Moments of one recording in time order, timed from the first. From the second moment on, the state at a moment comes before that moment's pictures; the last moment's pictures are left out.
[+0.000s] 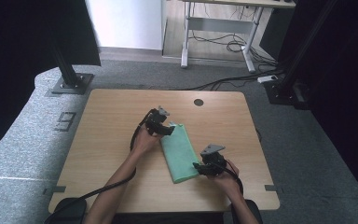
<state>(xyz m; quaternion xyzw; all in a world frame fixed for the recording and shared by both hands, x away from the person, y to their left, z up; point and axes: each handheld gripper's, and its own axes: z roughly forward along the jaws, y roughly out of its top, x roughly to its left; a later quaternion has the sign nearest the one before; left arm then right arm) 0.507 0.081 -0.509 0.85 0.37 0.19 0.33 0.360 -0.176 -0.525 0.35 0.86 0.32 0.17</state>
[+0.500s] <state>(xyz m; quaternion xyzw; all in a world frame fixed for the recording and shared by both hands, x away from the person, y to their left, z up) 0.506 0.114 -0.533 0.83 0.41 0.19 0.31 0.370 -0.194 -0.542 0.38 0.85 0.34 0.13</state>
